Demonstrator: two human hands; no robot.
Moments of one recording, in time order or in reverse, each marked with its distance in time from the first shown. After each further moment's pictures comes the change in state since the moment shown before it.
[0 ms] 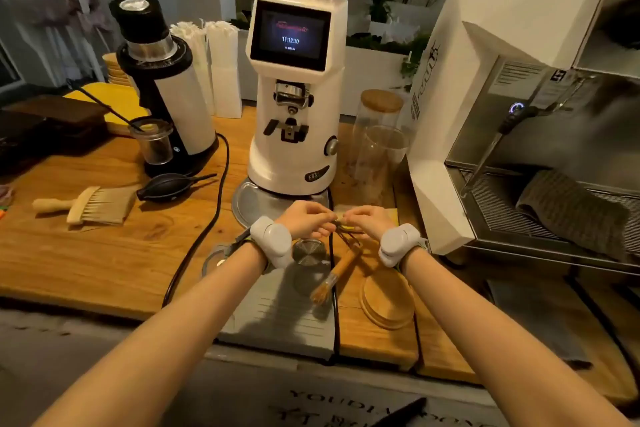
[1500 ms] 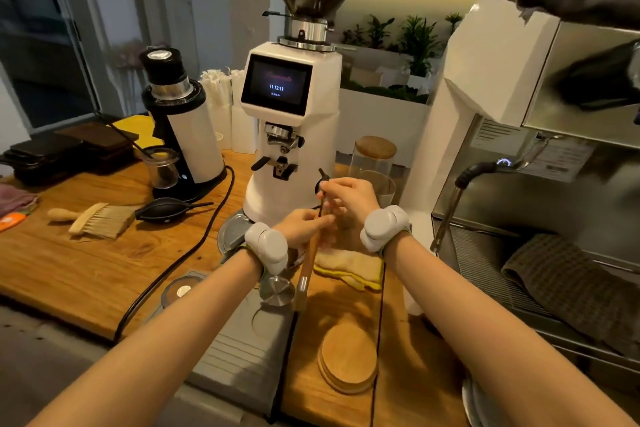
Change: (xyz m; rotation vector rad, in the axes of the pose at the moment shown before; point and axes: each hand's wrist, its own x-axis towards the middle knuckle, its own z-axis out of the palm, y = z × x) left_hand 0.013 0.068 0.034 0.050 0.160 0.039; right_hand 0.011 -0.090 -0.053 0.270 -0.139 -0.370
